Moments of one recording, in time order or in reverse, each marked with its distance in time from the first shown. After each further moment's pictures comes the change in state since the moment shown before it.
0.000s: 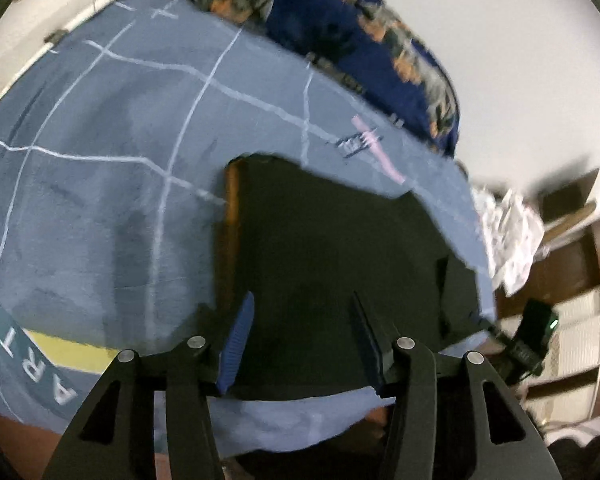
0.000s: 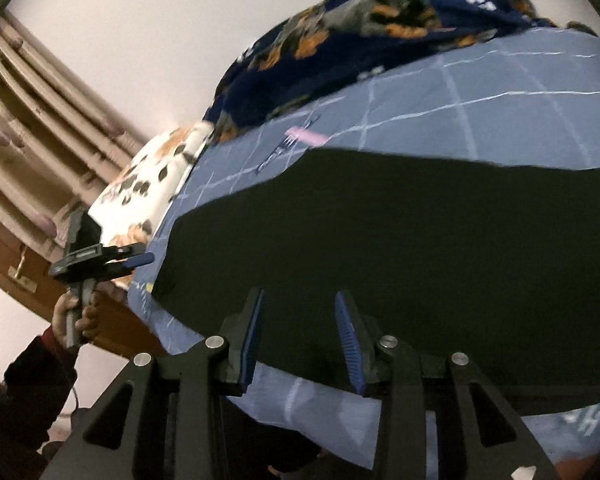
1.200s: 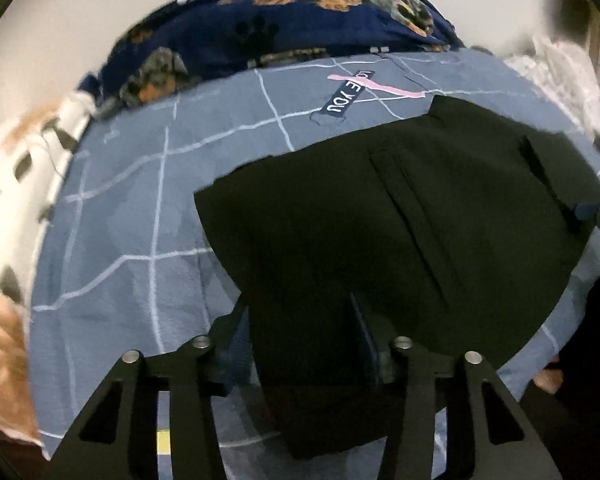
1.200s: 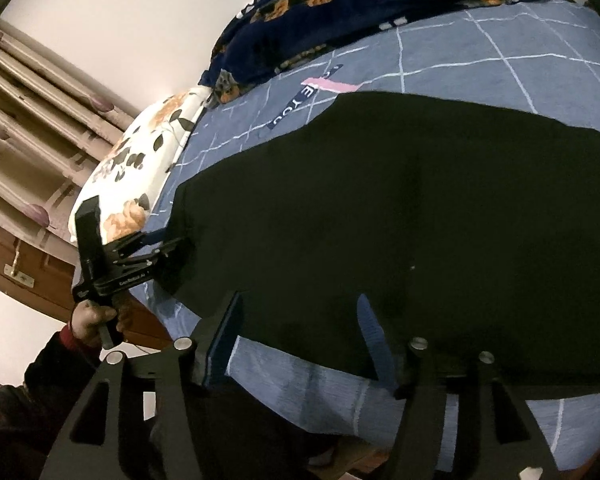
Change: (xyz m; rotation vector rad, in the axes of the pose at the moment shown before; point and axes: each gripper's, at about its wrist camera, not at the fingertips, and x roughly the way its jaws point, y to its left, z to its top) left arm 0.055 -0.063 -0.029 0.594 -0.074 0.481; right arm 0.046 0.030 -0.003 0.051 0.123 -0.007
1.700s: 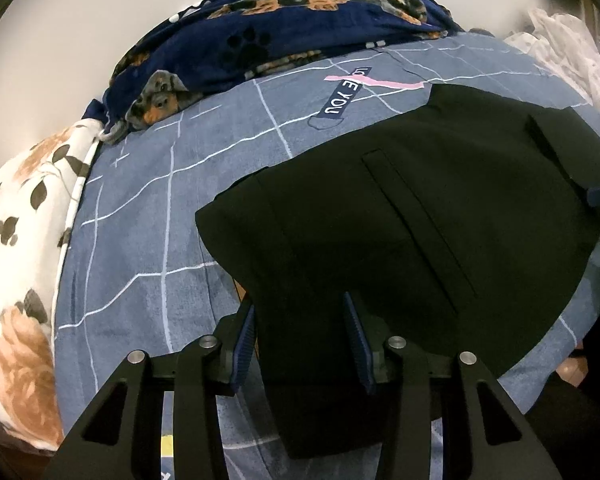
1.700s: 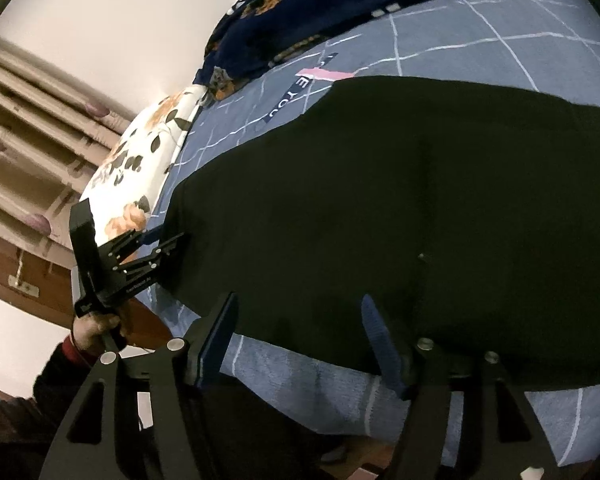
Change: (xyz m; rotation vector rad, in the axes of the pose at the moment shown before) left arm 0.003 -0.013 0.005 0.064 -0.005 0.077; right arm 0.006 -0.005 -0.002 0.060 0.007 0.024
